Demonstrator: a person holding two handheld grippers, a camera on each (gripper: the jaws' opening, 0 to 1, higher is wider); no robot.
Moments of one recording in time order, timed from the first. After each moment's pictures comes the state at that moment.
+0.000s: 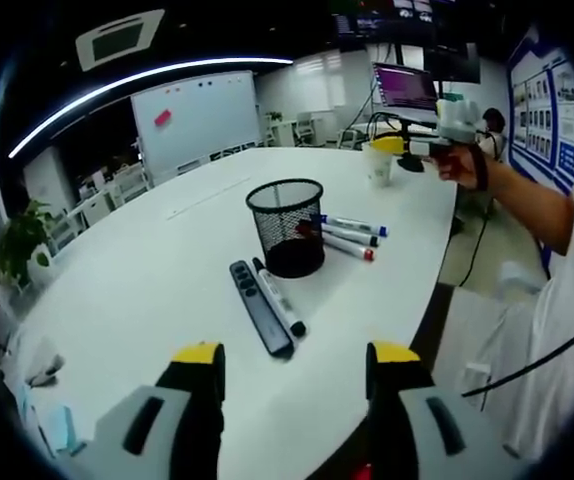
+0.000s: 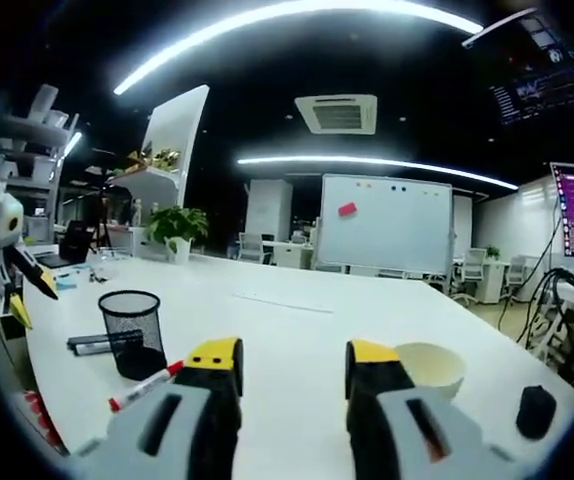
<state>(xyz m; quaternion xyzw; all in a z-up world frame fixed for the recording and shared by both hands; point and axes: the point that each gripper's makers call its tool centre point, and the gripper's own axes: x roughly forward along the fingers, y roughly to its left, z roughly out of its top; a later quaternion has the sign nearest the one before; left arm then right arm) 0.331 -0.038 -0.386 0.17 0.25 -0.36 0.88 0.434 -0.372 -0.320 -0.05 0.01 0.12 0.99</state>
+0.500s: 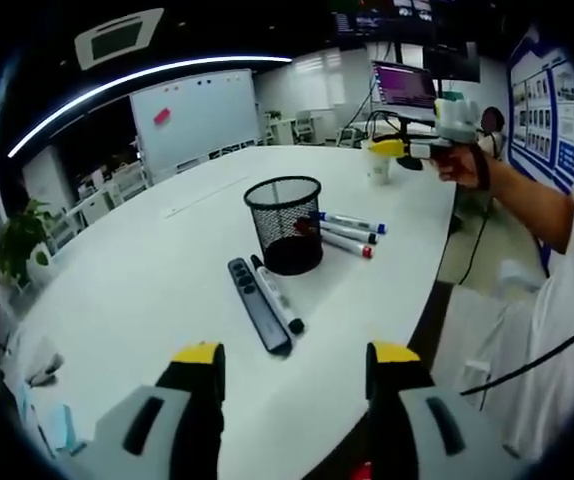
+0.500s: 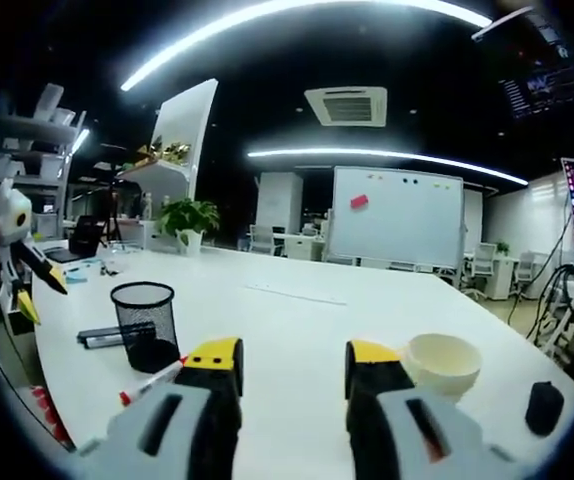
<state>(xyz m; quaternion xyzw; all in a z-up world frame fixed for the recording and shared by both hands) 0.329 -0.037 -0.388 0.17 0.25 -0.37 0.88 0.427 -0.354 -0.327 -0.05 0.02 0.14 0.99</state>
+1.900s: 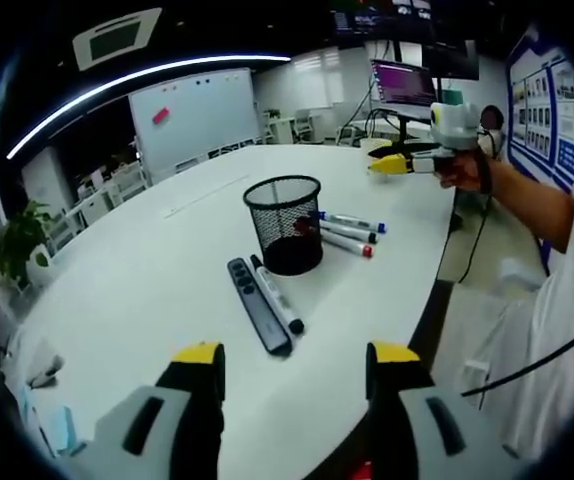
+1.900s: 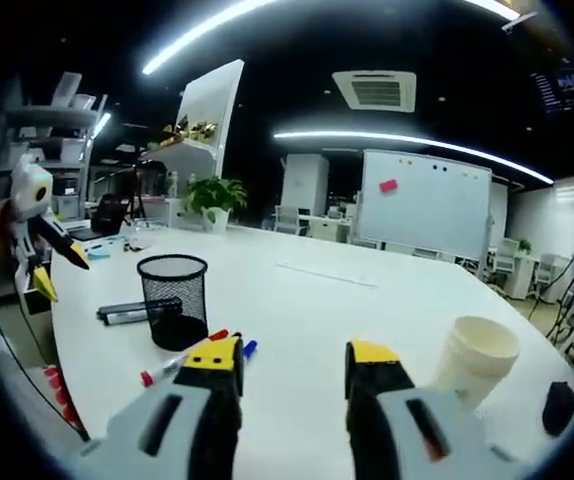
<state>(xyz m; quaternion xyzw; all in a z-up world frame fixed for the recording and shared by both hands) 0.330 -0.038 -0.389 0.18 0.26 -0.37 0.88 0.421 -0.324 -0.353 -0.08 0.07 0.20 0.98</state>
